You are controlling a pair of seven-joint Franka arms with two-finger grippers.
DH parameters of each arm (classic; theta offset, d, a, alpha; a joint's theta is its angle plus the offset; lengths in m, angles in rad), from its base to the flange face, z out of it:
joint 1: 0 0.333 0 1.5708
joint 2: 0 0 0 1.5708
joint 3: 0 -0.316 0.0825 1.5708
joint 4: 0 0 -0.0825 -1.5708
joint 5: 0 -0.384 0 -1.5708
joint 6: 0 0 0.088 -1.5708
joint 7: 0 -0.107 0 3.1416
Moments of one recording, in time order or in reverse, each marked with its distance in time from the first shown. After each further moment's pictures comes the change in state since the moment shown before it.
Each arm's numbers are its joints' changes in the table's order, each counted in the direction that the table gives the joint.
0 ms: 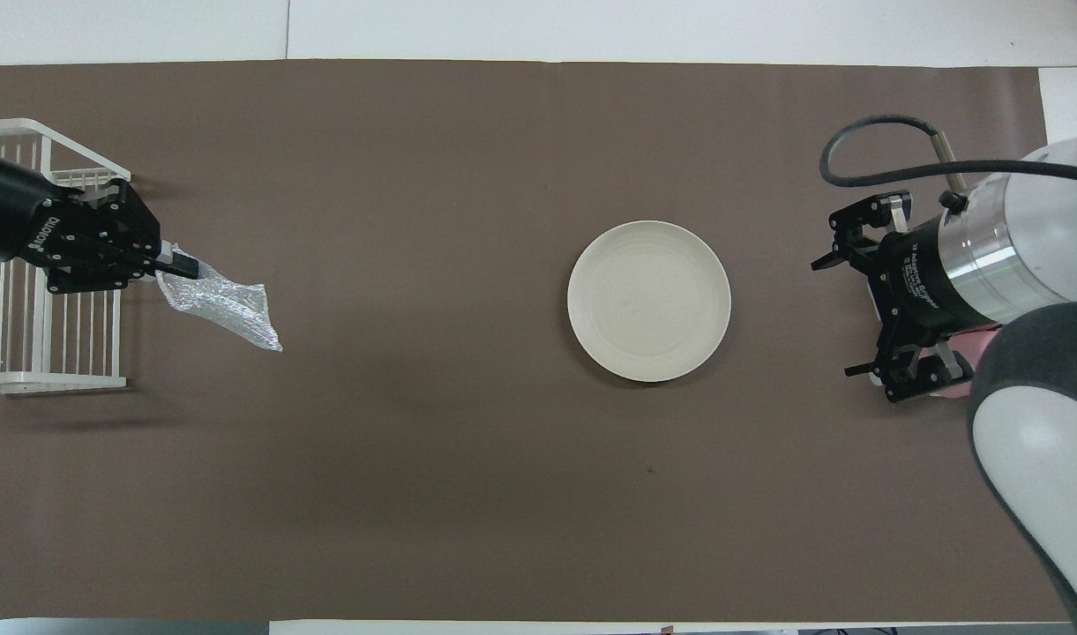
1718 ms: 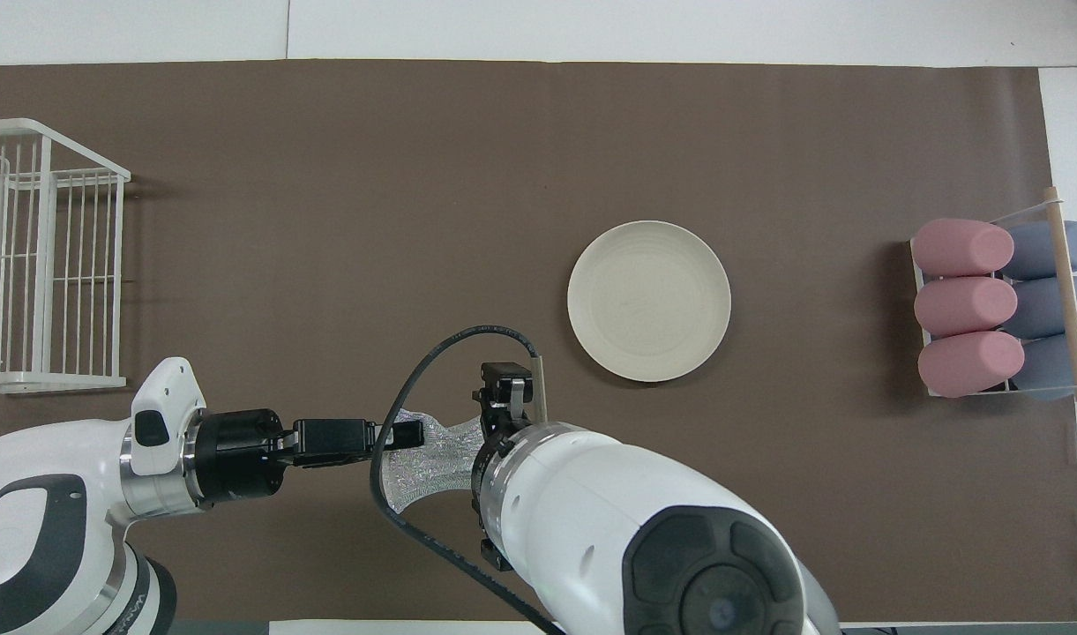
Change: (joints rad) left arm -0.251 0.466 0.013 0.779 0.756 0.279 -0.599; right arm 0.438 0.091 -0.119 0.297 -0.083 0.561 -0.657
